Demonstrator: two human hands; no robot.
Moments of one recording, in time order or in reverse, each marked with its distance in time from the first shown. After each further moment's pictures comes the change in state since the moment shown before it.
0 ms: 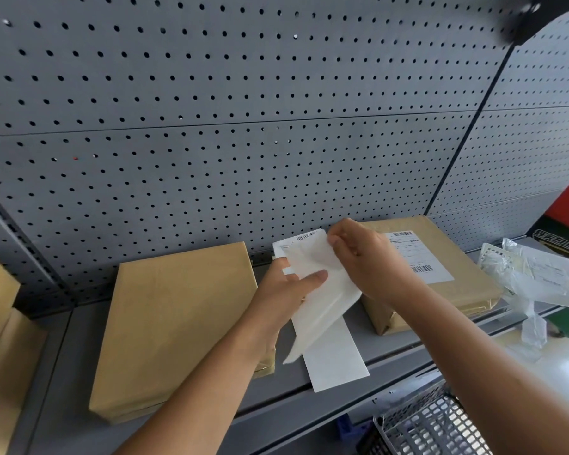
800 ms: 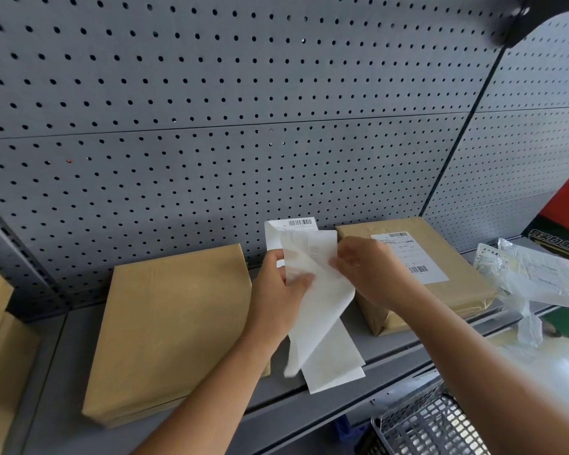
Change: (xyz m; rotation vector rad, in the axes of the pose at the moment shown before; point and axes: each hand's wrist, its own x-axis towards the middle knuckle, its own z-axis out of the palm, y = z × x) left_hand 0.009 -0.013 0.009 0.160 0.175 0.266; right_hand -0.005 0.019 -0.002 -0.055 -0.086 0.167
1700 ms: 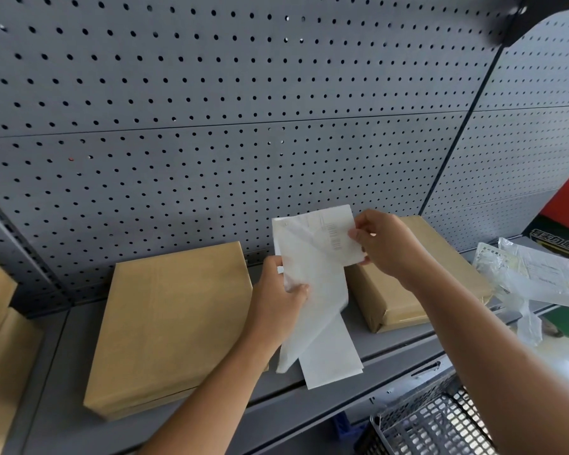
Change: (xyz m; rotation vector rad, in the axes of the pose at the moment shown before) left_hand -0.009 -0.007 -0.001 0.171 0.011 -0.019; right_hand 0.017 -0.002 -0.031 0.260 0.064 0.141
